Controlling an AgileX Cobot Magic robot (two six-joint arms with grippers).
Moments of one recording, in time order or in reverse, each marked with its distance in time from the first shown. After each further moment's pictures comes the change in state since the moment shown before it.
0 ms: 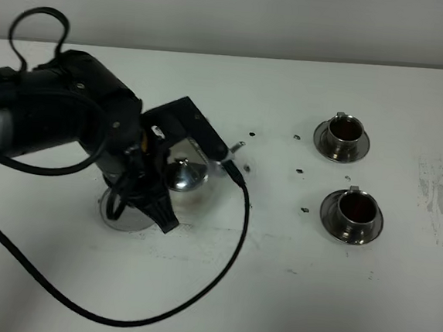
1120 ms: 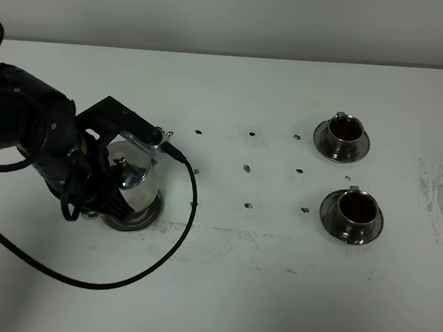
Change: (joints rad) left arm 0.189 -0.020 0.159 -0.032 -0.098 -0.099; right arm 0.000 0.000 0.000 0.000 0.000 0.001
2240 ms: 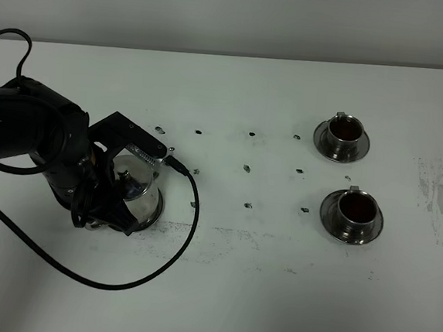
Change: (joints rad) left arm 0.000 0.071 0.000 0.002 -0.019 0.002; right arm 0.000 0.000 0.000 0.000 0.000 0.000
